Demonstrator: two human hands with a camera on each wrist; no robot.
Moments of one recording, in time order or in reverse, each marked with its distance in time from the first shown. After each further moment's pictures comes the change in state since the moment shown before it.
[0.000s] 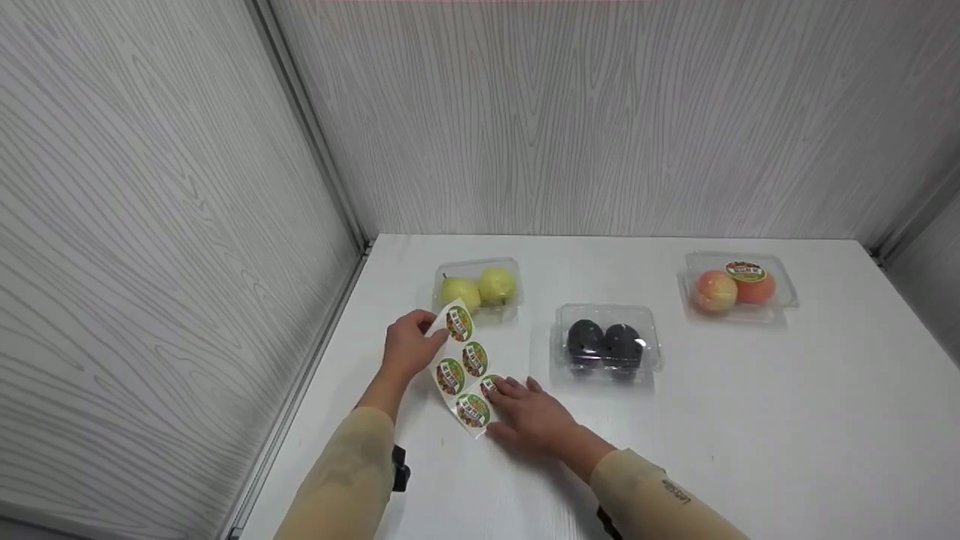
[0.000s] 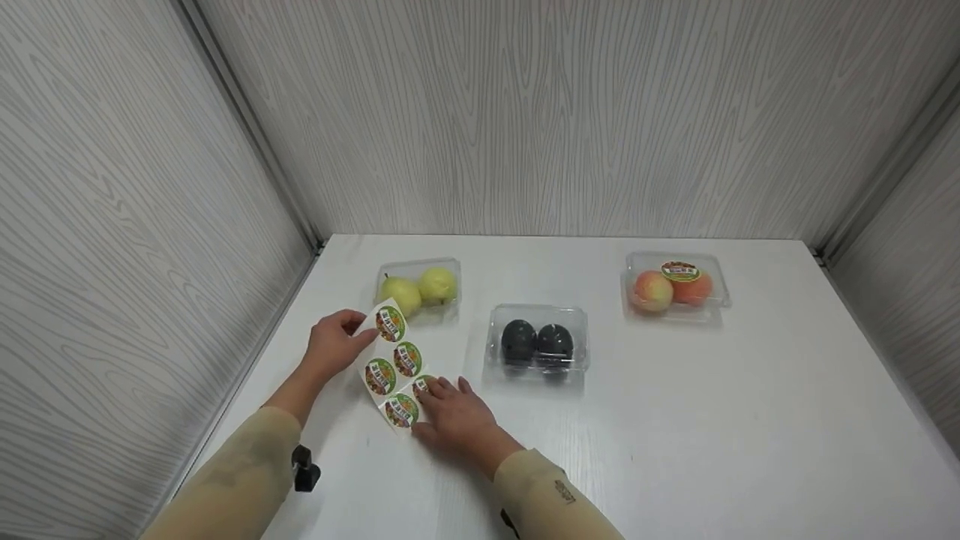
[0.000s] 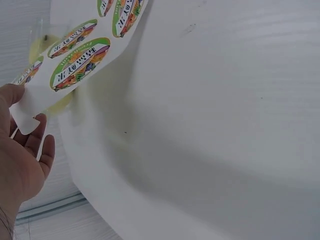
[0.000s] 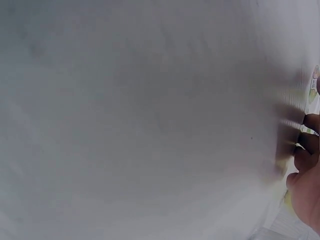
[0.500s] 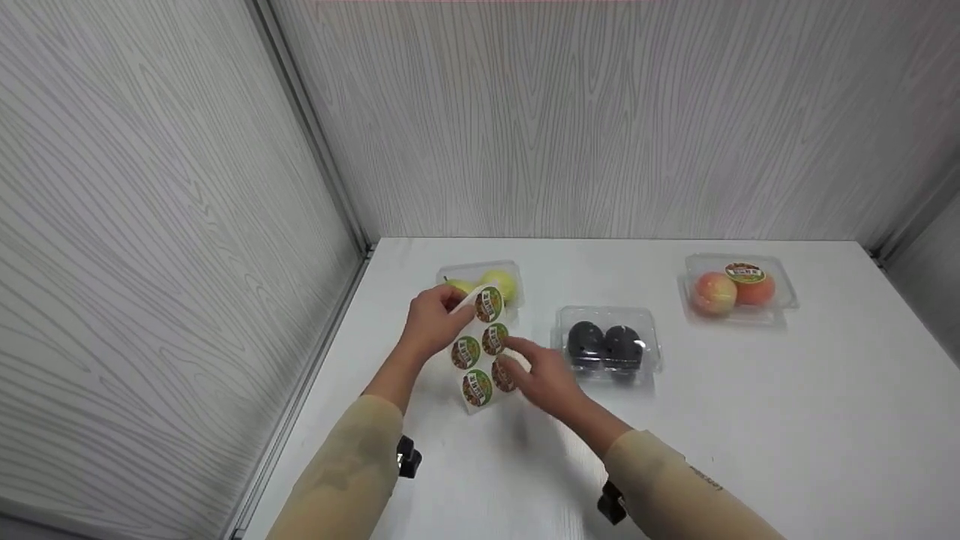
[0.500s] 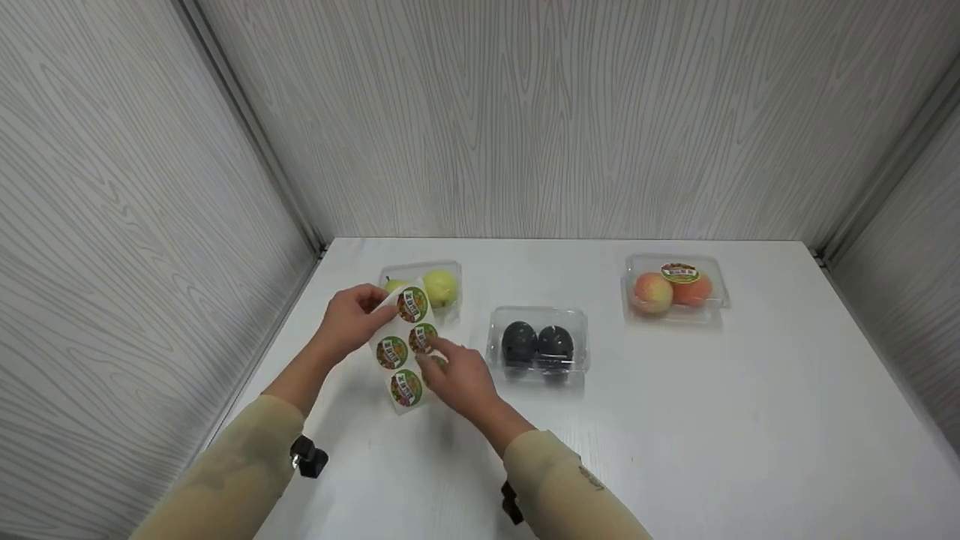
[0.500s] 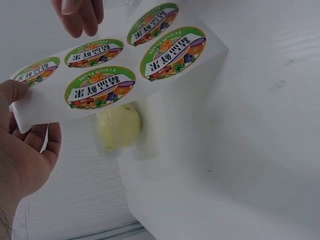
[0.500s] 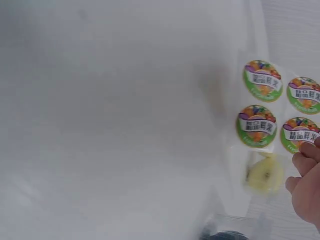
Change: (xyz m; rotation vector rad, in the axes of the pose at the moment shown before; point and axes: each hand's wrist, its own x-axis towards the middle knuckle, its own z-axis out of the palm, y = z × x) left_hand -0.005 0.075 -0.012 -0.078 -0.068 0.167; right_hand 0.016 -0.010 -0.065 0.548 0.386 0.240
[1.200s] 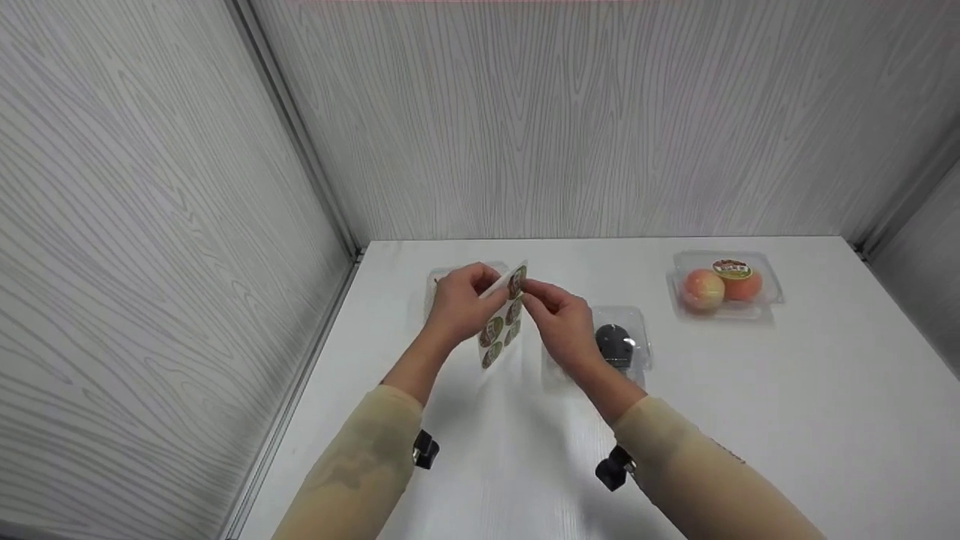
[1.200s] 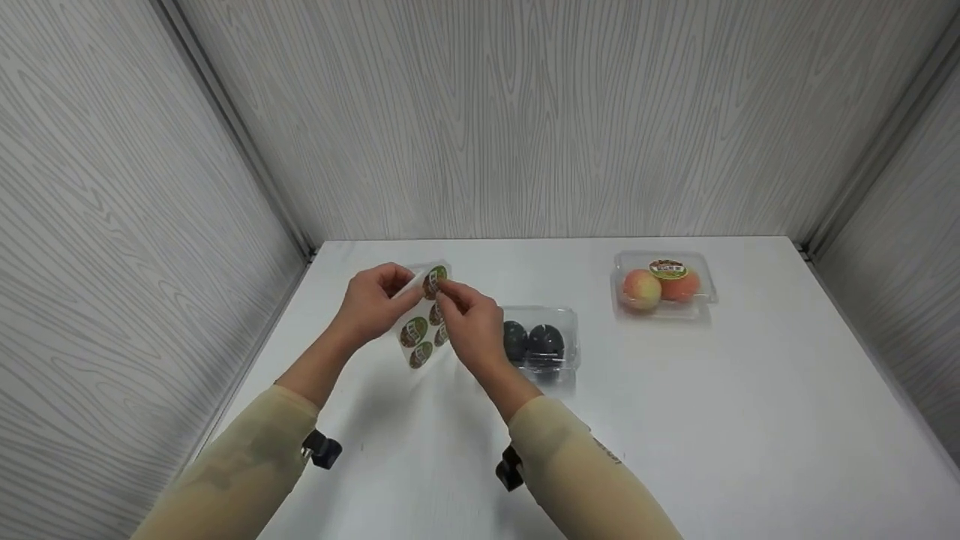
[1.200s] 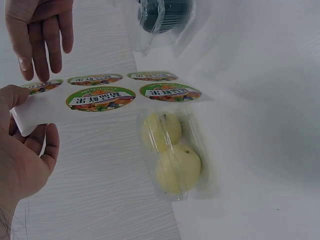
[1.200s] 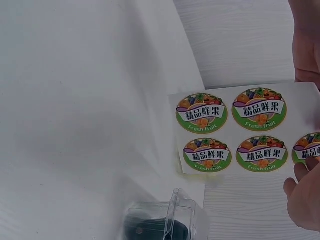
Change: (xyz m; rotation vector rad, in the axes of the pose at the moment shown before) left_hand 0.004 0.064 0.016 -0.012 -0.049 0.181; right_hand 0.029 -0.038 -0.056 0.413 0.302 0.060
